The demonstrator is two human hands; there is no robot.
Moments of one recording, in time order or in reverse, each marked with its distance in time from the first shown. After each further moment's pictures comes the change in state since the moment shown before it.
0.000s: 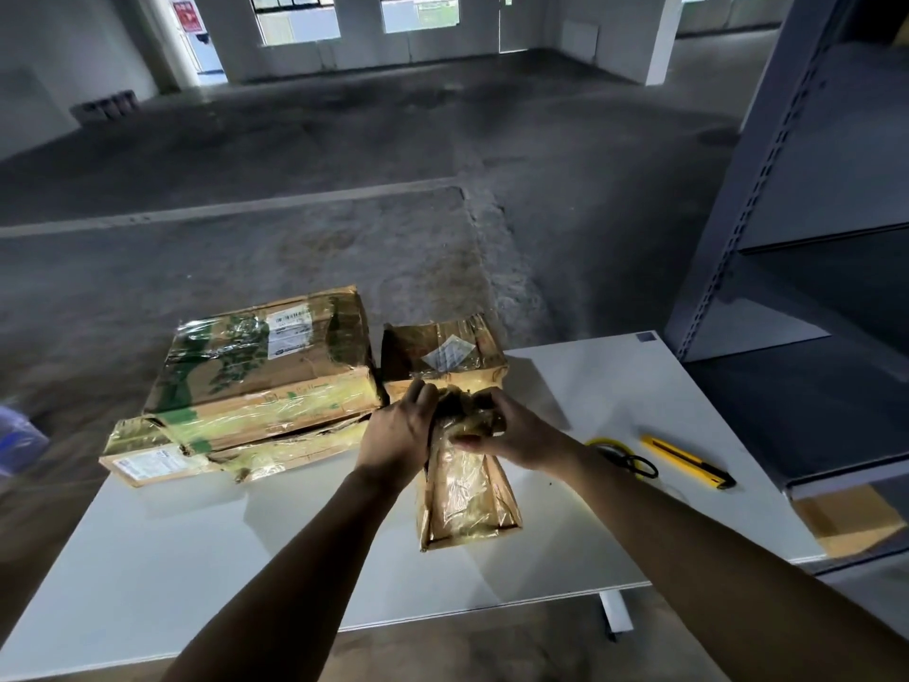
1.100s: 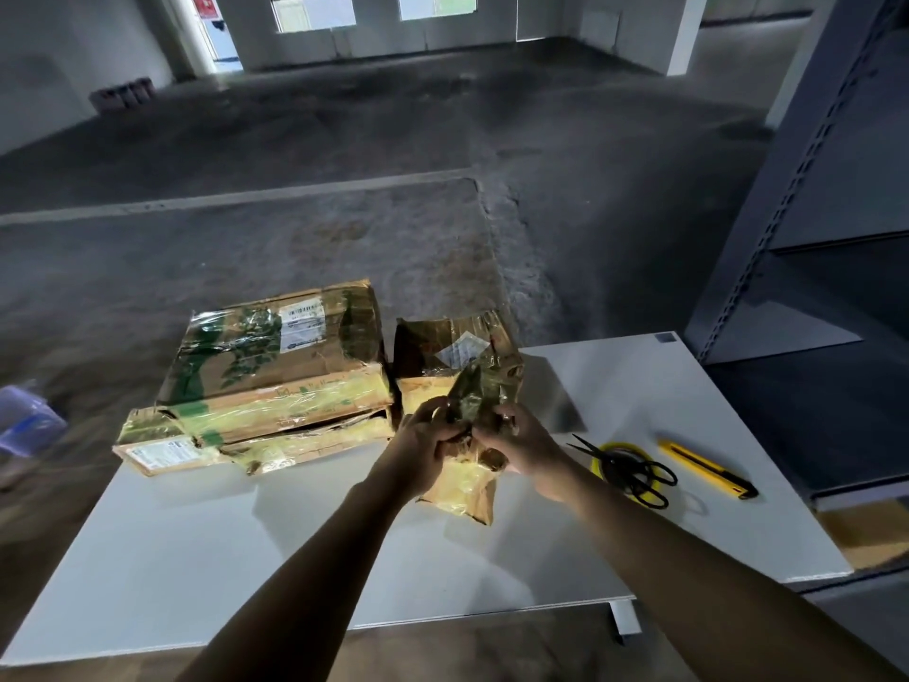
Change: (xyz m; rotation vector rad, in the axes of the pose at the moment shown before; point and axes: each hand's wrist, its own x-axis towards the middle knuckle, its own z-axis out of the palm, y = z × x) left_hand -0.023 -0.030 0.046 -0.316 -0.398 -0.230; right_hand 0.029 0.035 0.027 0.388 0.181 0.218
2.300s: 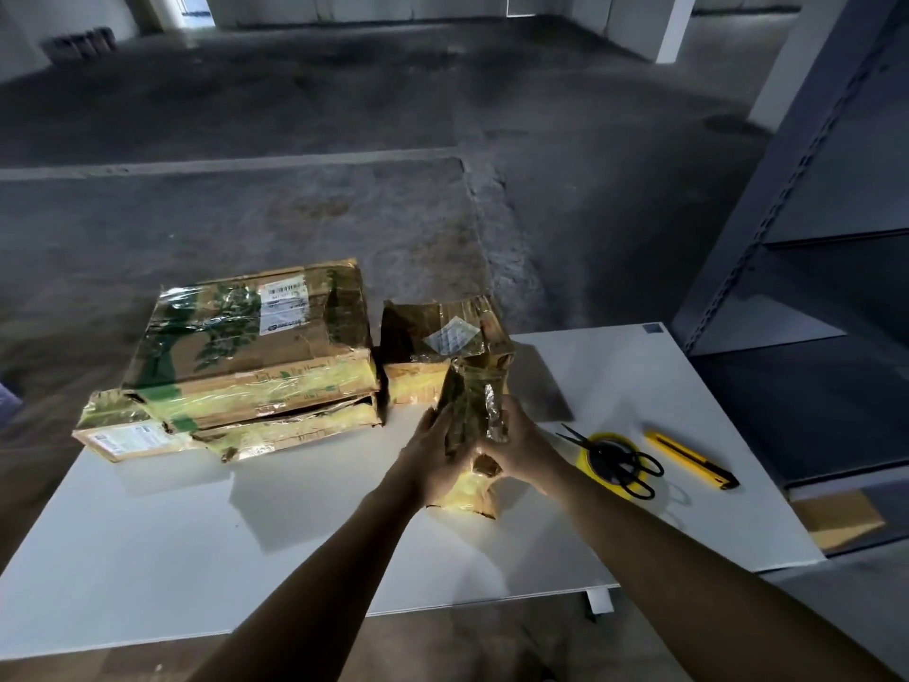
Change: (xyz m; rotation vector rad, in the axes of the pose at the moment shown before) left_hand -0.003 0.020 0.028 -0.374 -0.168 -0.354; right_hand 0.005 0.016 0.001 -0.421 0.049 -0.109
